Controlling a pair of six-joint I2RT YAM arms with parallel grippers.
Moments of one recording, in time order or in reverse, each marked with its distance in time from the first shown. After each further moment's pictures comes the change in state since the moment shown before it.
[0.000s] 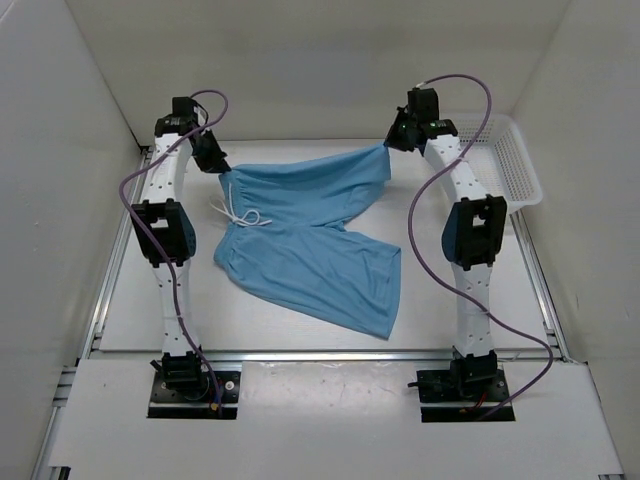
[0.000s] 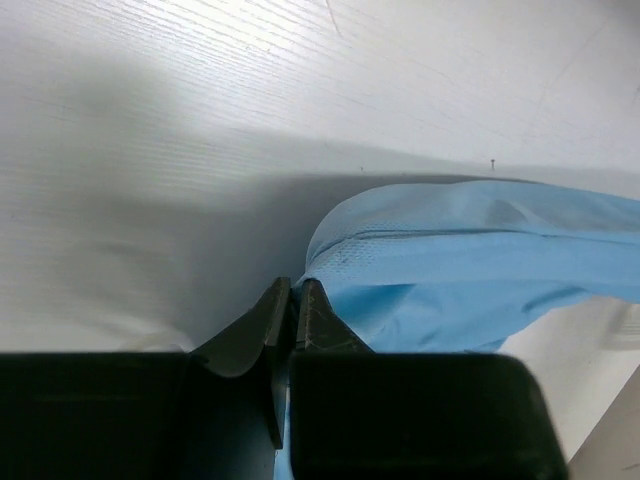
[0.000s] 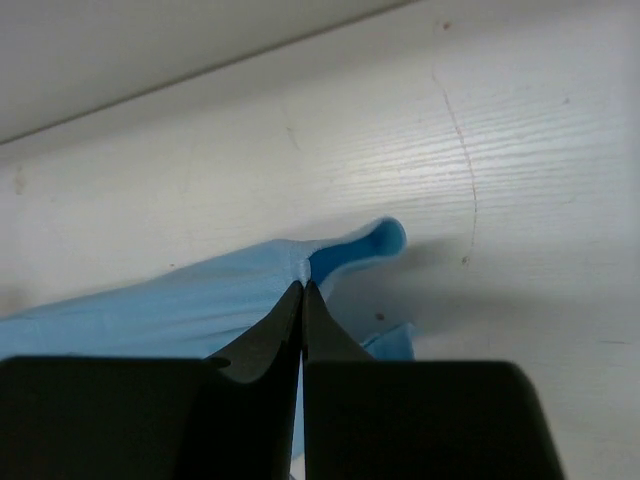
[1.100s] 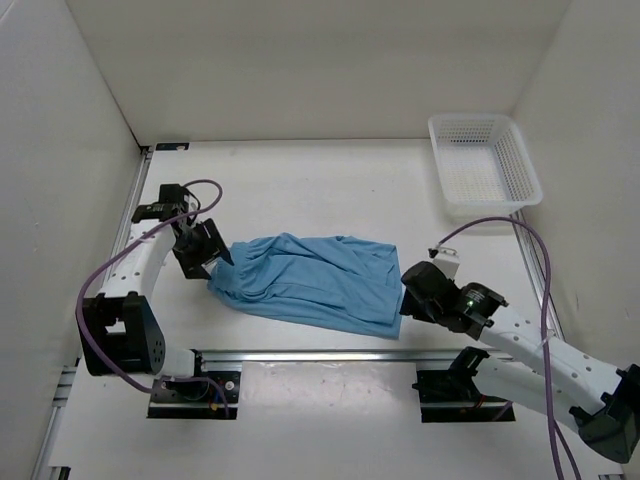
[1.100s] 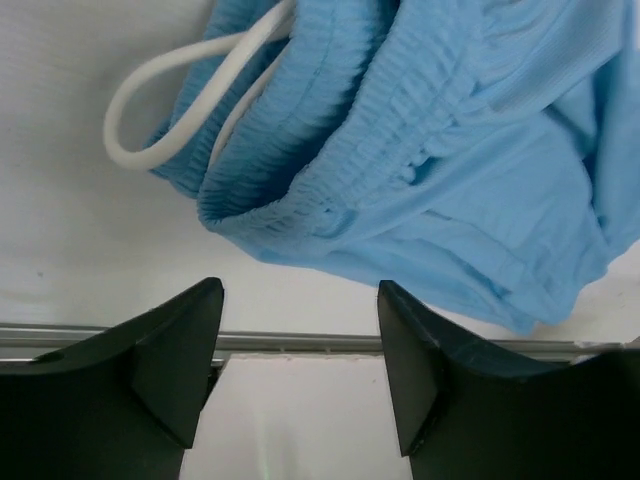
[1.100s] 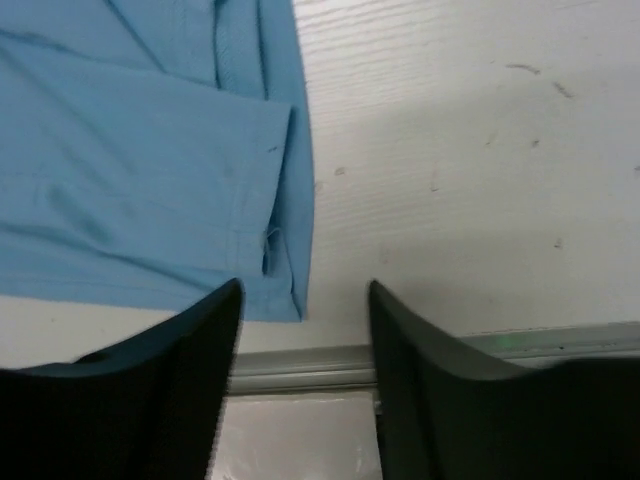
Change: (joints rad) left arm -0.011 -1.033 -1.368 0.045 -0.038 -0.018; right arm 0.642 -1.542 -1.665 -0.278 0.471 0.402
